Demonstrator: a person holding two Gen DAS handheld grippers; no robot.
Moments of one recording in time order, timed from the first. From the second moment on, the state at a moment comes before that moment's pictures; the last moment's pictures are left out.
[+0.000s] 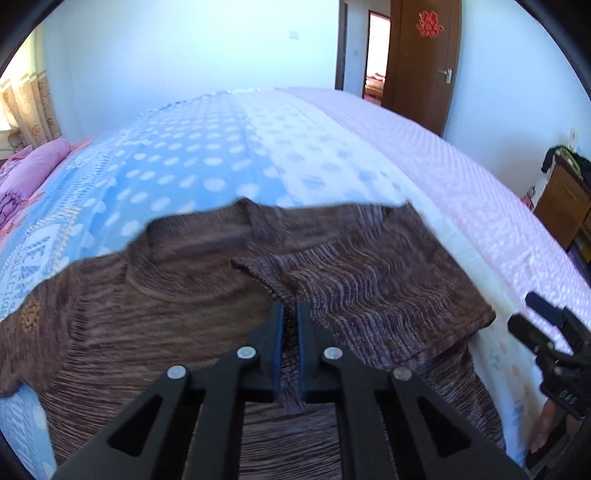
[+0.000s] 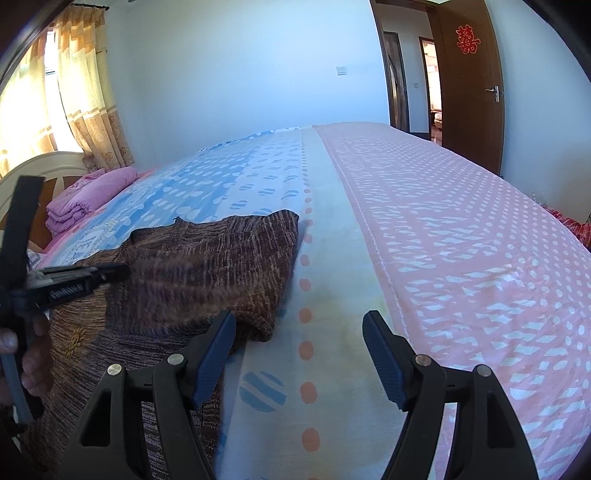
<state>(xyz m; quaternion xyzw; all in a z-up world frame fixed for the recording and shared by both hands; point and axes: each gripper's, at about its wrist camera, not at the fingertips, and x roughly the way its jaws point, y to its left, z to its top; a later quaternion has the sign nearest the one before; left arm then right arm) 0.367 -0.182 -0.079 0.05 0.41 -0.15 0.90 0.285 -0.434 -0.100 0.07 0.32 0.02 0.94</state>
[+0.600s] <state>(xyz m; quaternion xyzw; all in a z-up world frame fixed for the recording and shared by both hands) 0.384 -0.145 -0.090 0.05 0.42 -0.12 0.90 0.312 -0.388 -0.112 0.00 0.37 0.06 0.93</state>
